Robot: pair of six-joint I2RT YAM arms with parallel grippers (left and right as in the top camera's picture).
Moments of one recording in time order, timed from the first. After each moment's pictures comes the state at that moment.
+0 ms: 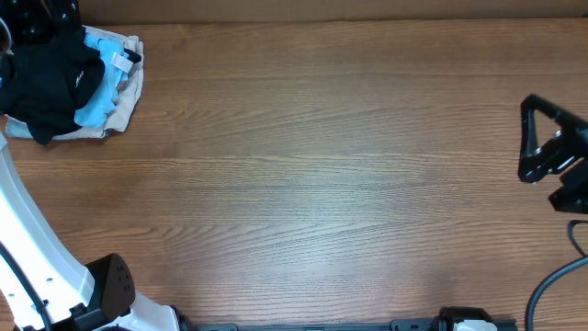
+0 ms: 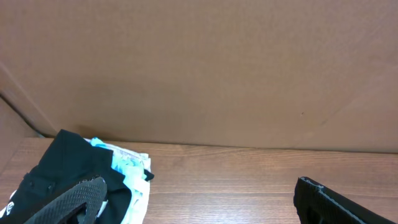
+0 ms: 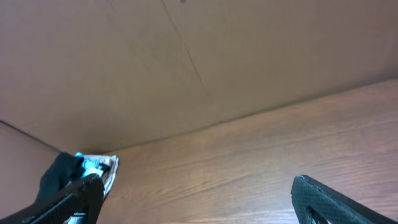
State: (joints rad) left arm 0.38 1.76 2.54 -1.18 0.44 0.00; right arm -0.03 1.13 2.19 -1.37 -0.17 0.35
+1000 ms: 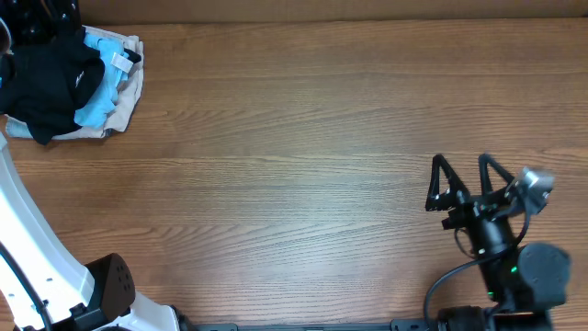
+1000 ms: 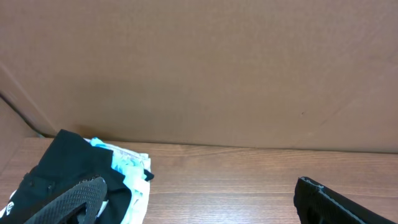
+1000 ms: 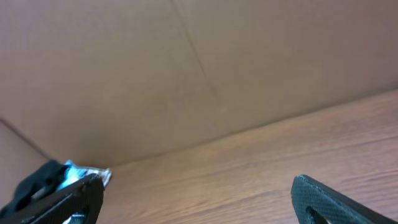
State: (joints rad) left arm 0.38 1.76 2.54 -1.18 0.44 0.00; right arm 0.05 0.34 0.49 -0.15 -0.14 0.44
